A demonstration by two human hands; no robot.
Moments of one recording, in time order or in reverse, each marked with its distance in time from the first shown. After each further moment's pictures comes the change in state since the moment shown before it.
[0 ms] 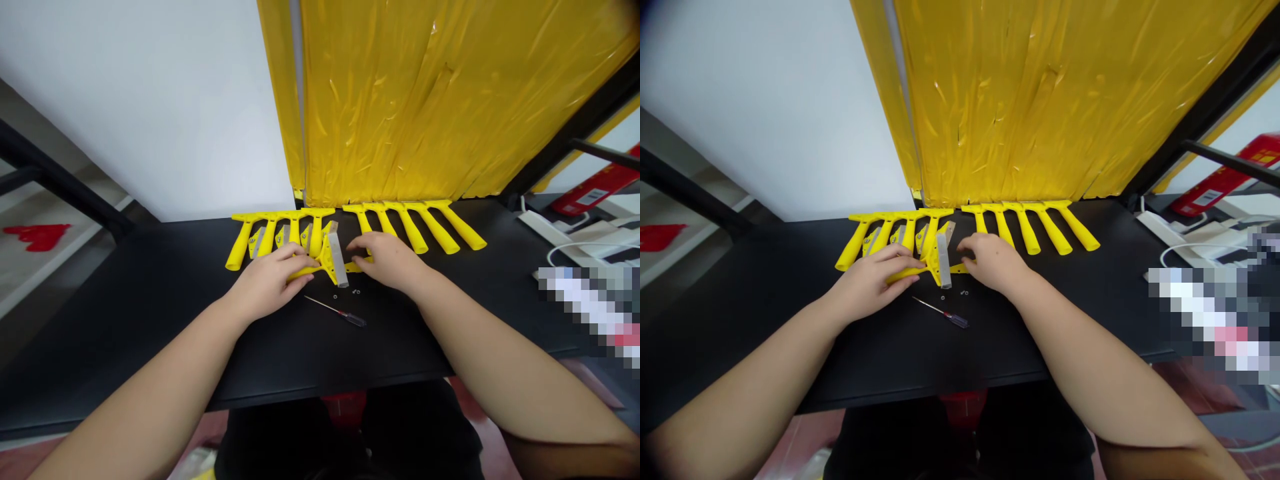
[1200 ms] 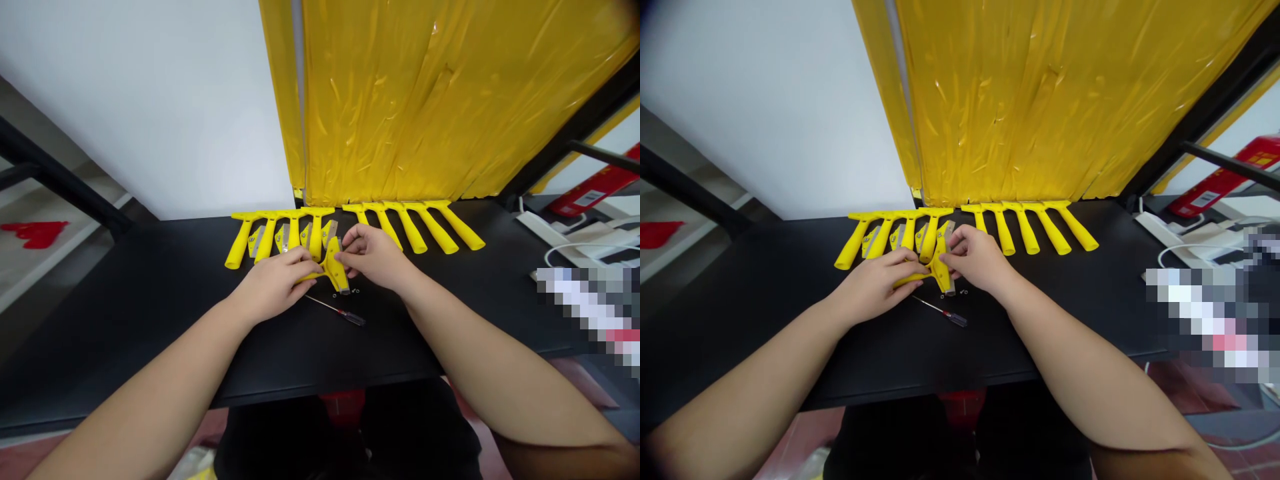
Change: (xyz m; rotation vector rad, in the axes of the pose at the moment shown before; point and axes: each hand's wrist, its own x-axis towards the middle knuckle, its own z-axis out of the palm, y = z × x) left_hand 0.003 0.011 0.004 0.056 -0.078 0.029; right_hand 0.003 -0.029 0.016 0.906 0.035 0.342
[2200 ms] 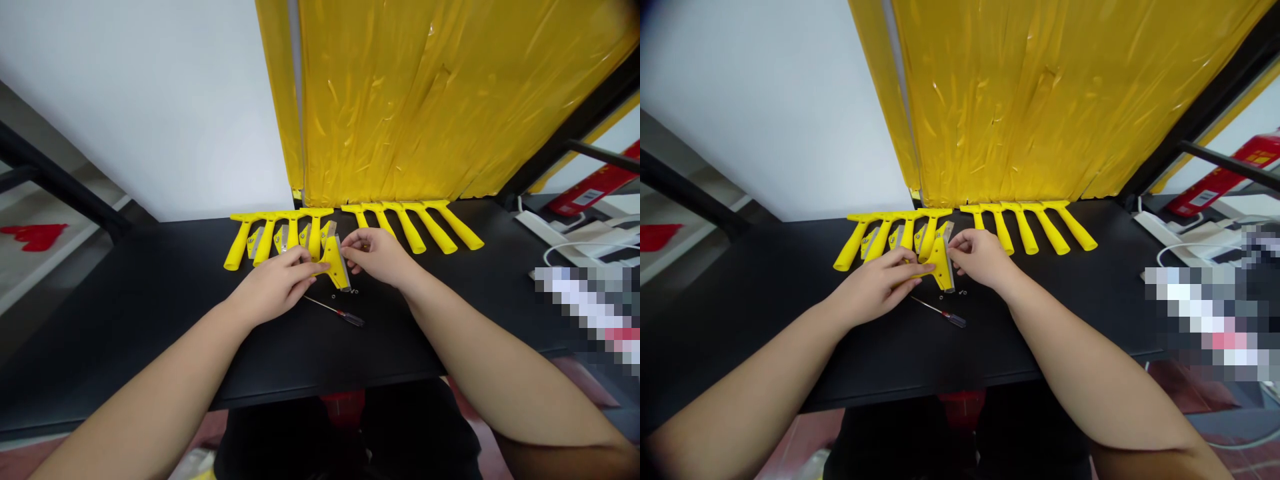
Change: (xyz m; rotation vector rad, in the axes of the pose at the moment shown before) left_hand -0.001 0.001 -0.001 -0.036 0.057 0.033; right_hand 0.005 0.003 -0.011 -0.158 0.027 0.003
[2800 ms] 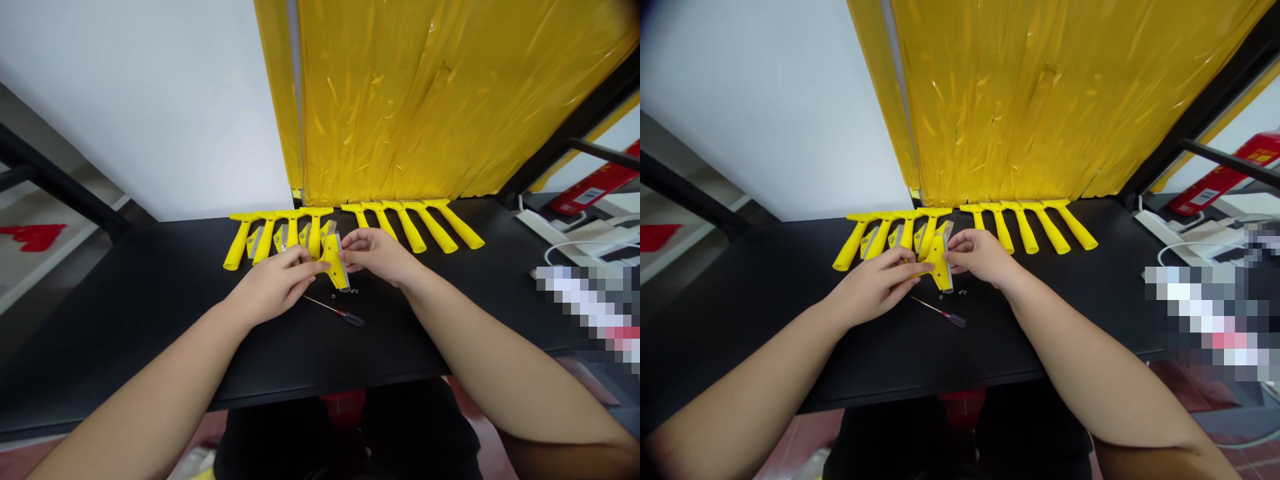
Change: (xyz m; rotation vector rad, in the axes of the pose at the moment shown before) left_hand -0.002 -0.003 0.002 0.028 0.069 0.070; right_hand 0.001 0.000 -0.002 0.348 -0.132 0.103
